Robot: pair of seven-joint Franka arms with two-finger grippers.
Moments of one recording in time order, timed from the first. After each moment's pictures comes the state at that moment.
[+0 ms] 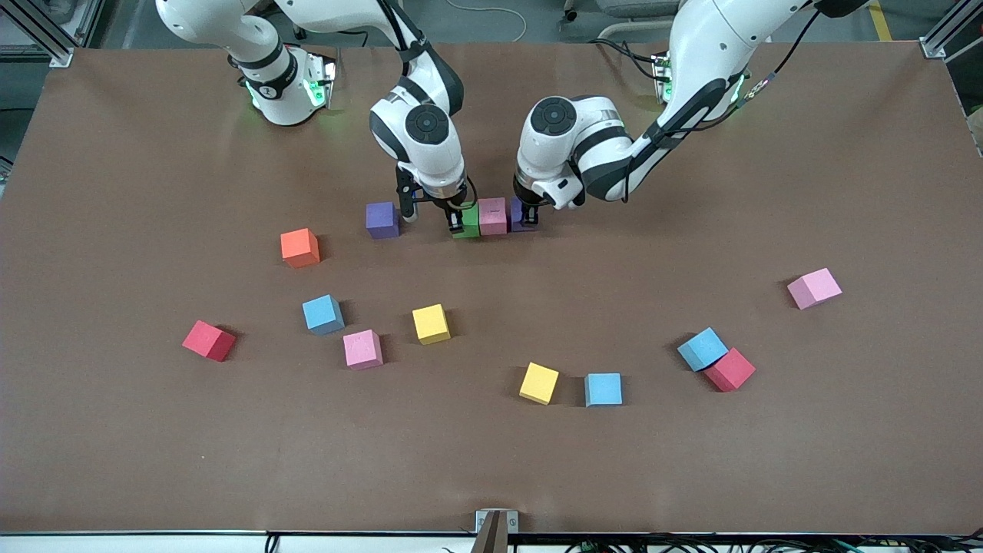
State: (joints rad) left arm -0.08 0.55 -0.81 -2.16 0.53 2.53 -2.80; right arm 0.92 0.40 -0.04 -2.16 0.11 2.57 2.18
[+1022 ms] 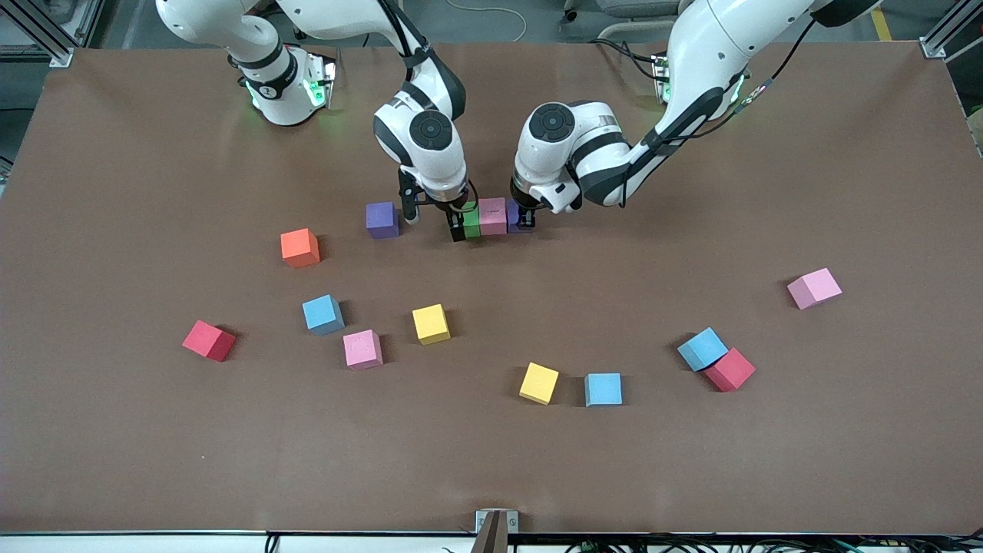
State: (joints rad) left arm -0.09 0.59 -0.81 -2.13 0.54 2.53 -2.80; right arm 0.92 0.43 -0.04 -2.15 0.12 2.58 2.18
